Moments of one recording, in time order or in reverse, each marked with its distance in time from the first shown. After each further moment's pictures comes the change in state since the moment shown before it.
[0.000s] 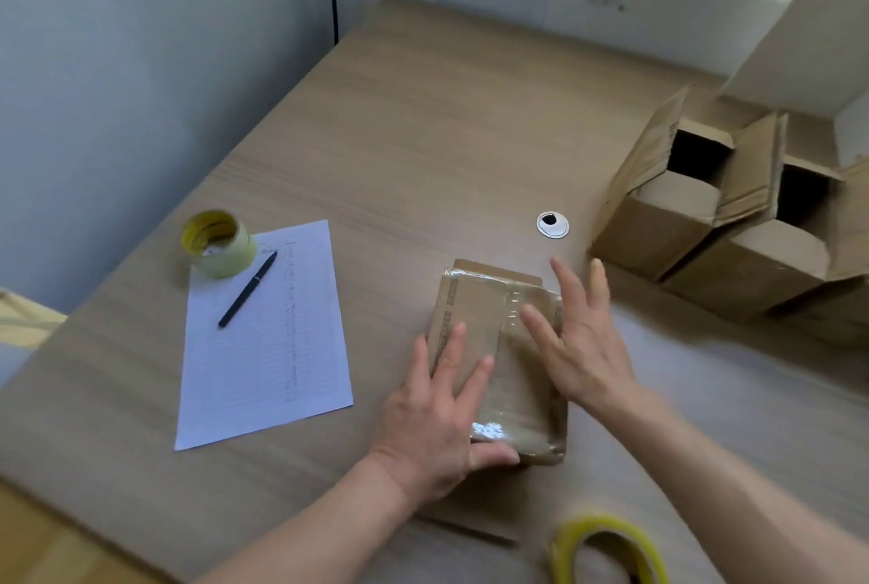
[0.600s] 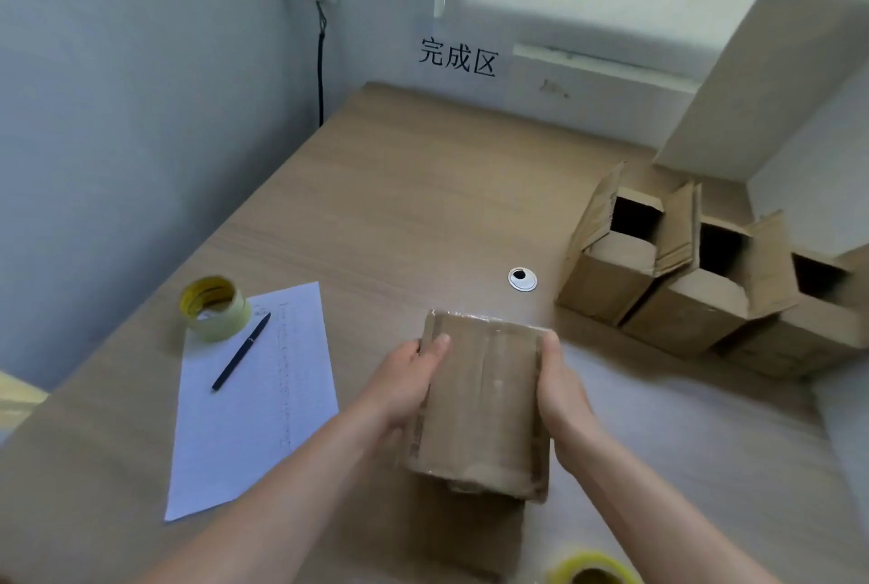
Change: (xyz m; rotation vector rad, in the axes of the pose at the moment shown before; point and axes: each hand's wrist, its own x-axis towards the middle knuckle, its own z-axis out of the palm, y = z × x) left_hand 0.038 -0.040 -0.080 -1.435 -0.129 -0.500; right_hand -0.024 -0.042 -0.015 0.664 -0.011 0.616
